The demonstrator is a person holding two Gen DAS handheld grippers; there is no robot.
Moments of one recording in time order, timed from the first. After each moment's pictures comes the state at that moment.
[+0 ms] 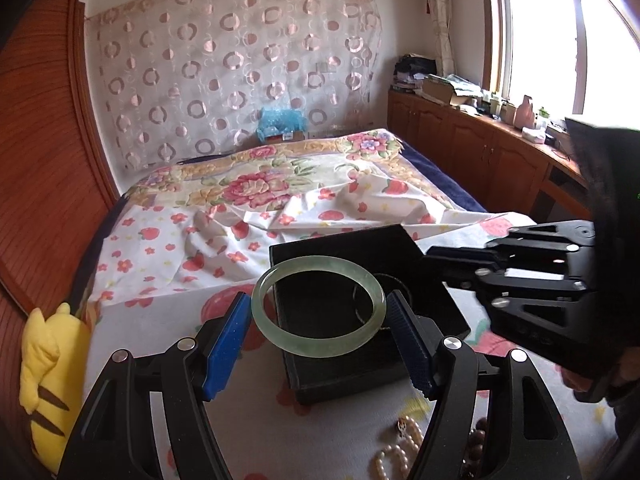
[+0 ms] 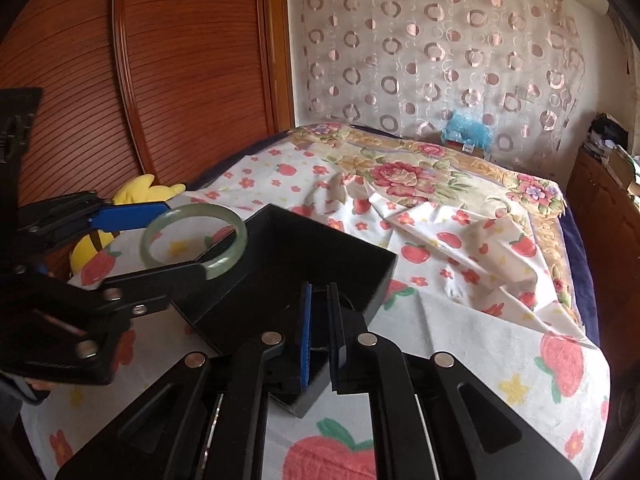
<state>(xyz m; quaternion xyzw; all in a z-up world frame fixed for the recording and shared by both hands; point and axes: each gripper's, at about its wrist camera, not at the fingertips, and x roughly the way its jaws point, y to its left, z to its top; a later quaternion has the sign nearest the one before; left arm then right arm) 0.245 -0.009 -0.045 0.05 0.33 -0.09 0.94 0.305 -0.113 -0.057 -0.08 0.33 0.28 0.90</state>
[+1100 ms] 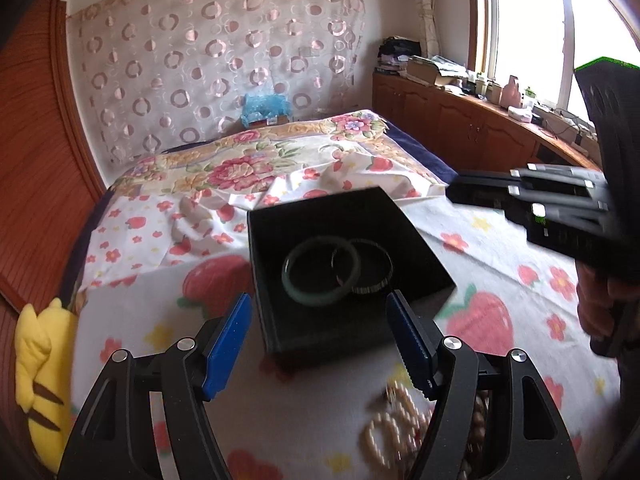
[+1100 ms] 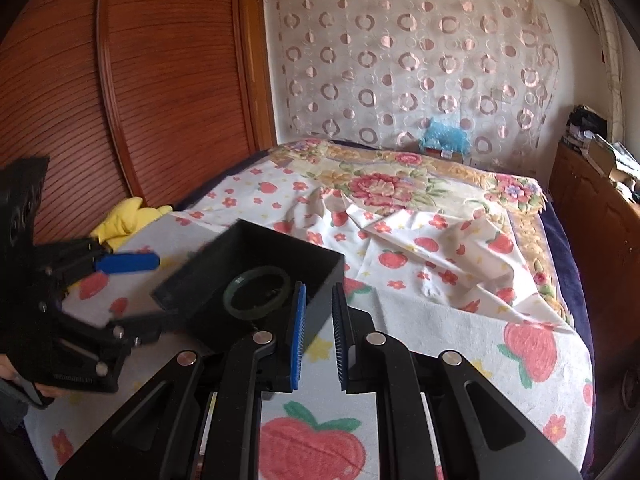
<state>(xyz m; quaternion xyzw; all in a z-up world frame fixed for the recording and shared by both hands) 0.220 -0.013 -0.060 0.06 0.36 -0.12 0.92 0.286 -0.147 -0.039 -0.06 0.31 0.26 0.91</state>
